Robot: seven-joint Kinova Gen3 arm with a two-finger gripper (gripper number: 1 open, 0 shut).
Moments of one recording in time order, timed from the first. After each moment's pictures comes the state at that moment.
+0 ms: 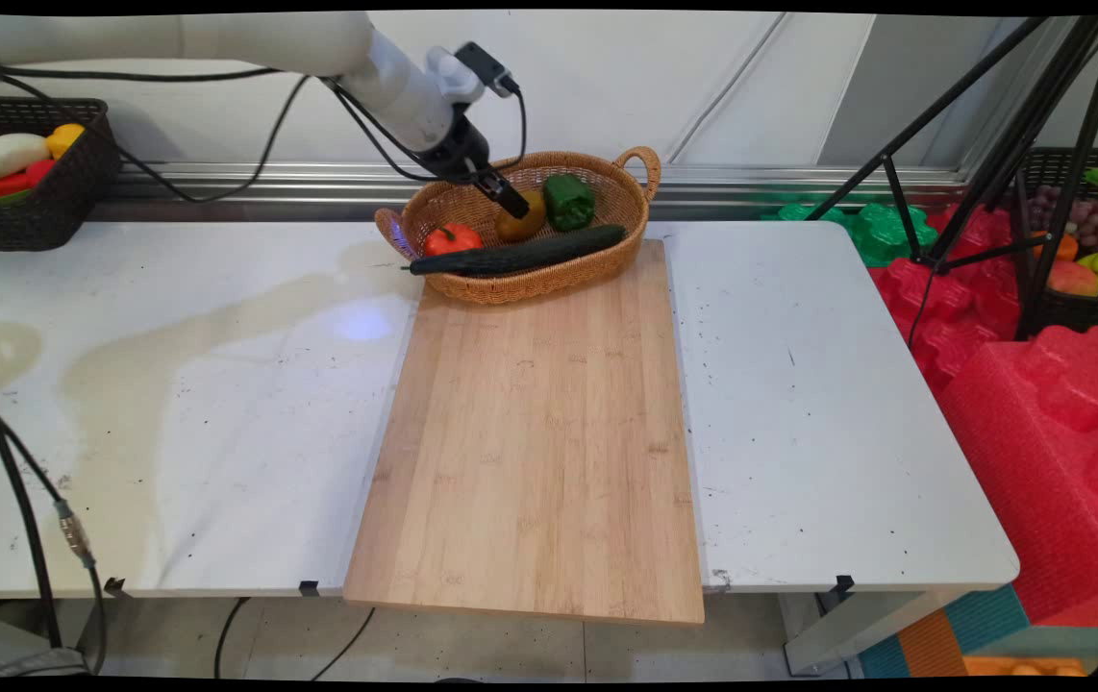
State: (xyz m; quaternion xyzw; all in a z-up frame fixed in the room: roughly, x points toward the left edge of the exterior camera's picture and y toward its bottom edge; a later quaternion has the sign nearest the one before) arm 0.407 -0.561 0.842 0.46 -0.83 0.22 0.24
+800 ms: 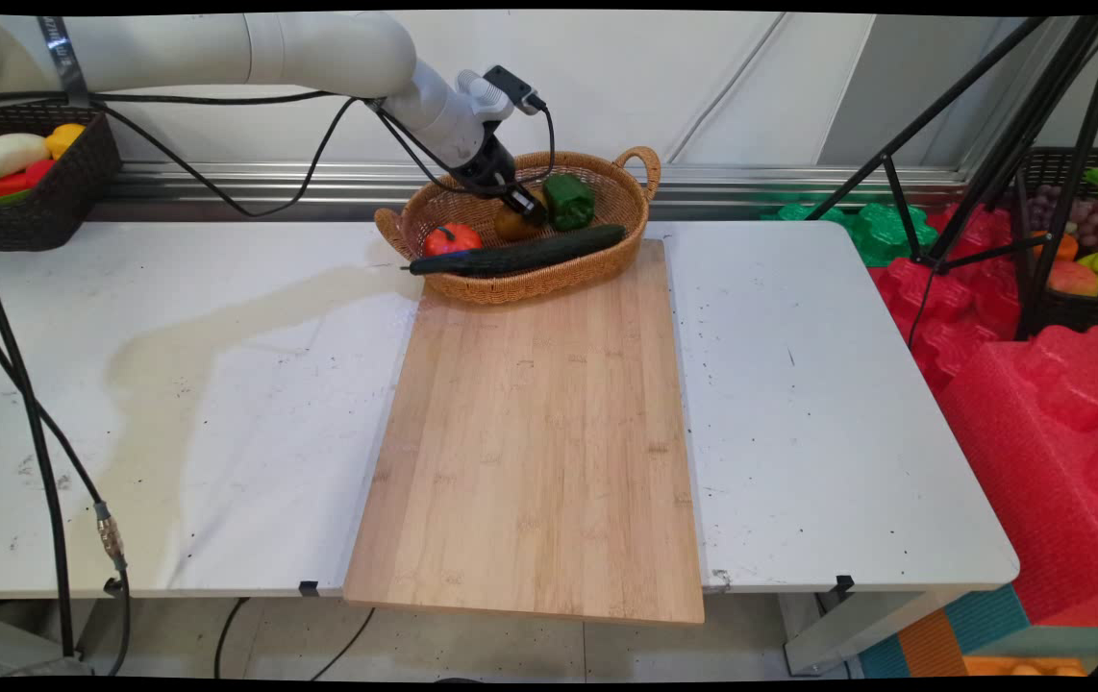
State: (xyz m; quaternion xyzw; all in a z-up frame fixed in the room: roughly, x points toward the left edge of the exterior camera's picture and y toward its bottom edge) arm 0.389 -0.593 0.811 0.49 -0.82 0.20 0.24
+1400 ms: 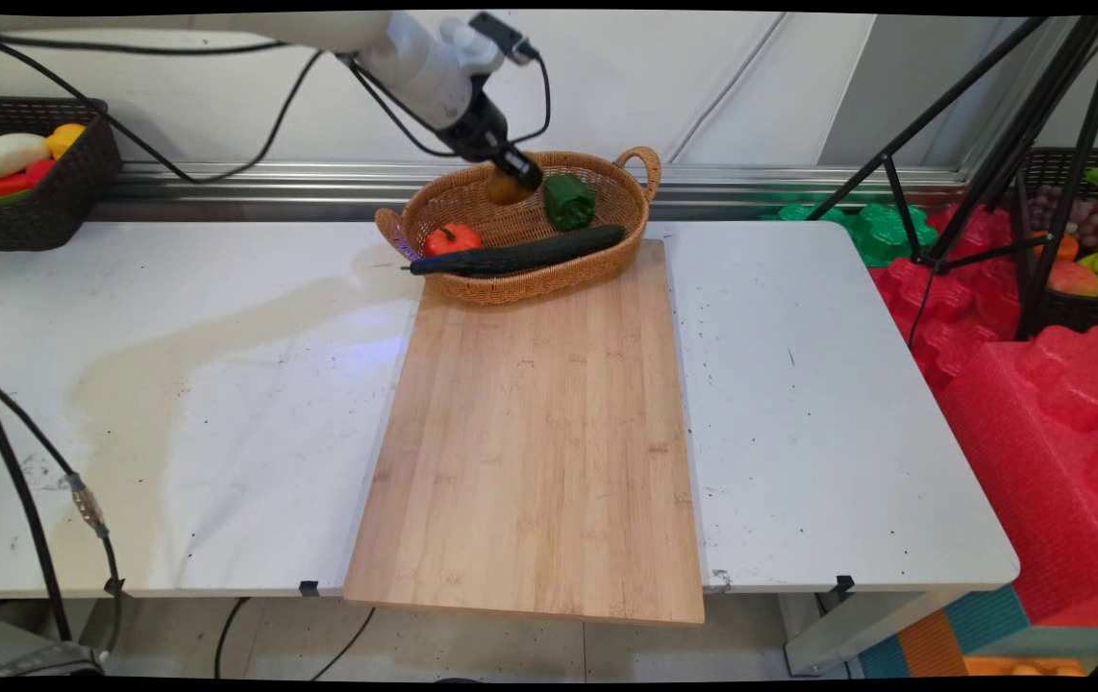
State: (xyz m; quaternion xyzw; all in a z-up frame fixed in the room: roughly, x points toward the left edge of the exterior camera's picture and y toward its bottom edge) arm 0.378 -0.555 0.881 0.49 -0.80 0.23 0.25
